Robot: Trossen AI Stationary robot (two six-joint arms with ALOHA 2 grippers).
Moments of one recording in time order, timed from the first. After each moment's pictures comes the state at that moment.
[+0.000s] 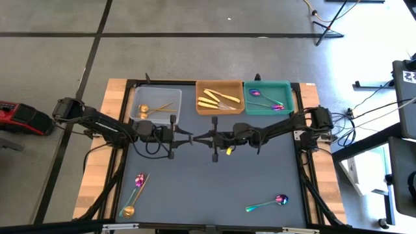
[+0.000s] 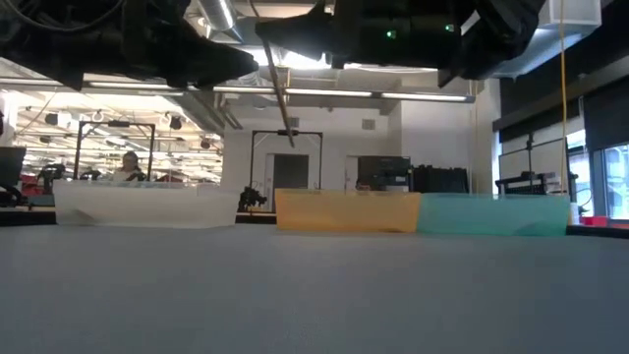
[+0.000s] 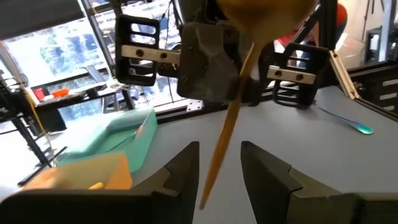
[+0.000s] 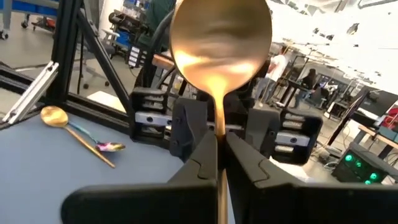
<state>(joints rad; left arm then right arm) -0.10 1.22 0.30 0.90 -0.14 0.22 0.09 1.82 0.93 0.97 0.01 -0.38</state>
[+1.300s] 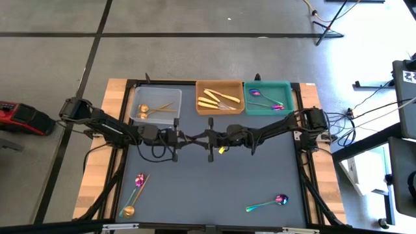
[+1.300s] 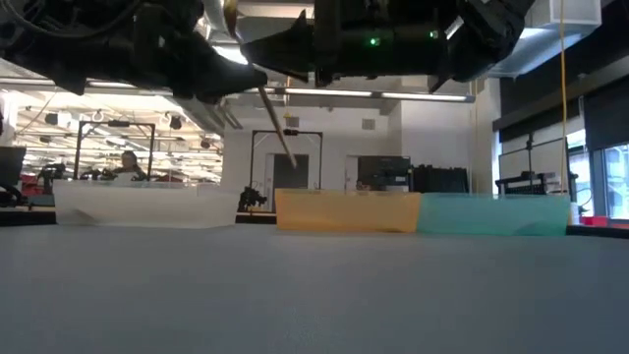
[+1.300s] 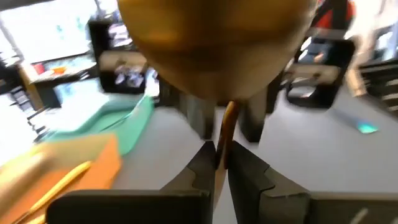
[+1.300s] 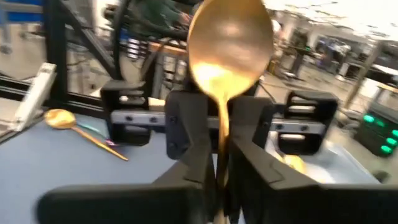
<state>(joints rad) -0.14 1.34 0.33 0.94 -0.21 0.14 0.09 1.88 0.99 0.89 0.05 -0.21</state>
